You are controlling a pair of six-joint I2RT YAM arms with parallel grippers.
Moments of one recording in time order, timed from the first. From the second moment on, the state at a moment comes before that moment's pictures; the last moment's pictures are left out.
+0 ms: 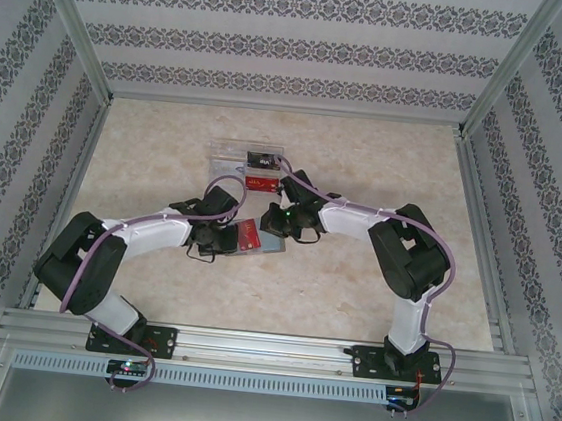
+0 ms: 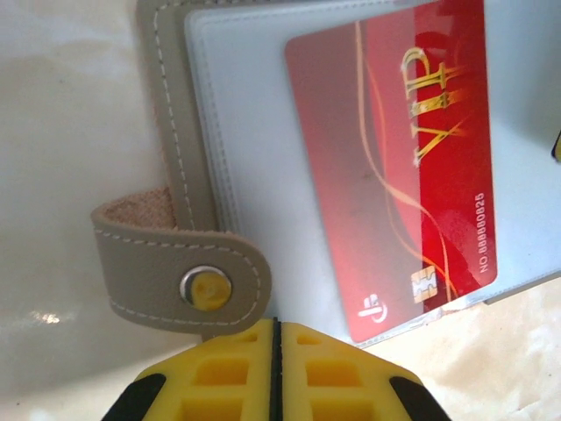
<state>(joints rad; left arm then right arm) -0.52 1.53 0.78 -0.43 0.15 -0.71 0.66 1.93 1.15 -0.23 -0.44 0.80</state>
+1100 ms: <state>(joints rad) -0.52 1.57 0.81 -0.43 0.15 -0.71 0.68 2.00 1.21 -0.21 -0.54 0.75</state>
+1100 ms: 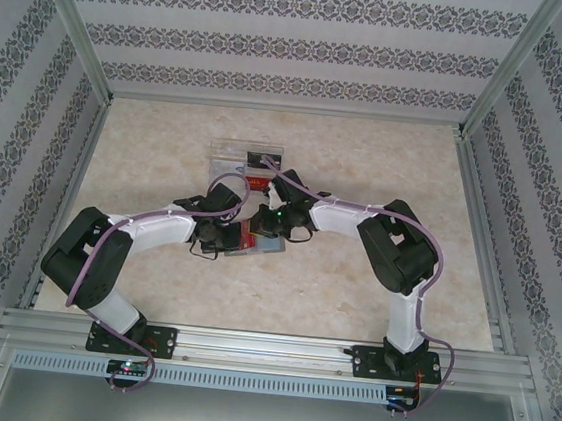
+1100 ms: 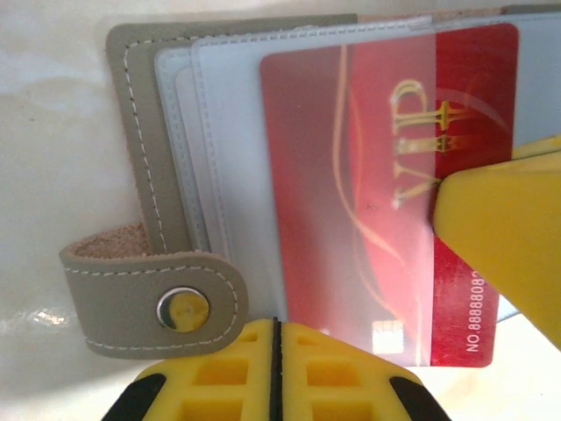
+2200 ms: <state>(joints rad) -0.44 1.31 0.97 -0.55 0.11 -0.68 0.54 1.70 1.14 -0.23 -0.50 0.61</state>
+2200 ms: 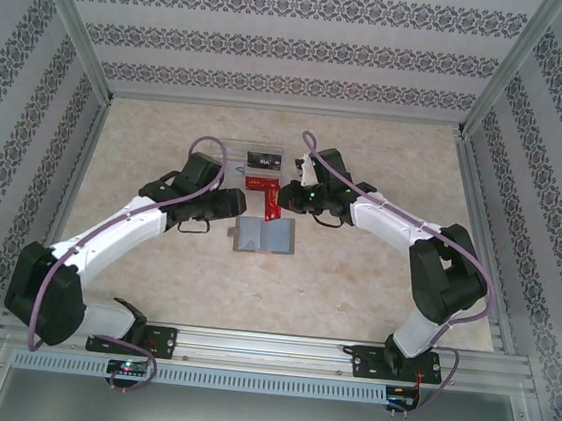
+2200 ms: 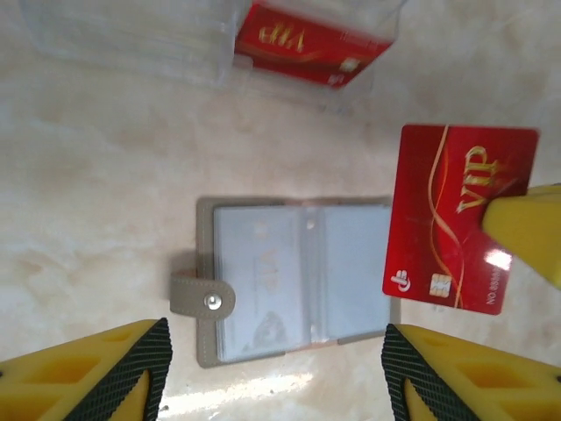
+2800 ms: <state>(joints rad) -0.36 1.23 0.99 -0.58 0.17 -0.68 0.61 1.69 1.37 -0.38 -0.37 0.07</state>
